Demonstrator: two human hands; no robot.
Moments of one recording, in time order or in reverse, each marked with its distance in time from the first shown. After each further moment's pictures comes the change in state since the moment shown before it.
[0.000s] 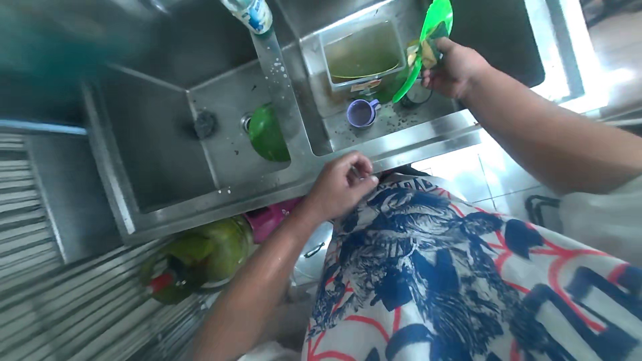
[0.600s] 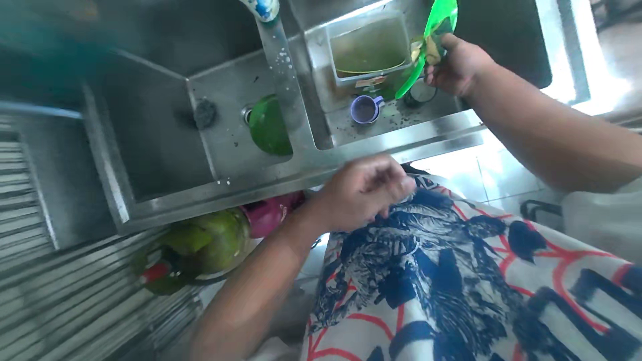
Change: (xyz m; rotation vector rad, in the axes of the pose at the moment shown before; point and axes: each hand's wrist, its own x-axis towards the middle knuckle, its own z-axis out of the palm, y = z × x) left_hand -0.013 0.032 -0.002 -0.276 -0.226 0.069; right_hand -0.004 -0.002 0.012 -0.019 -0.013 0.000
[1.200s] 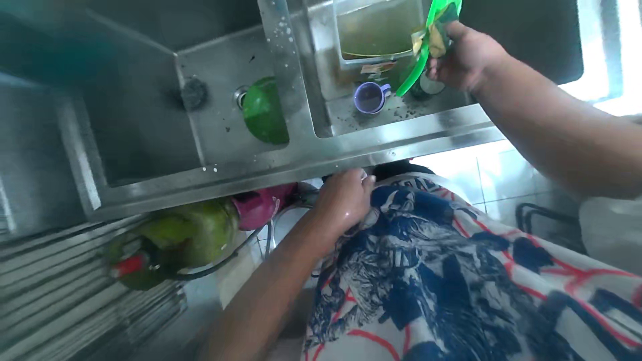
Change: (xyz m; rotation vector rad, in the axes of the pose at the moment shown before) left_hand 0.008 -0.041 0.014 0.499 0.107 -0.635; right_hand 0.001 0.016 0.019 -0.085 -0.039 -0.011
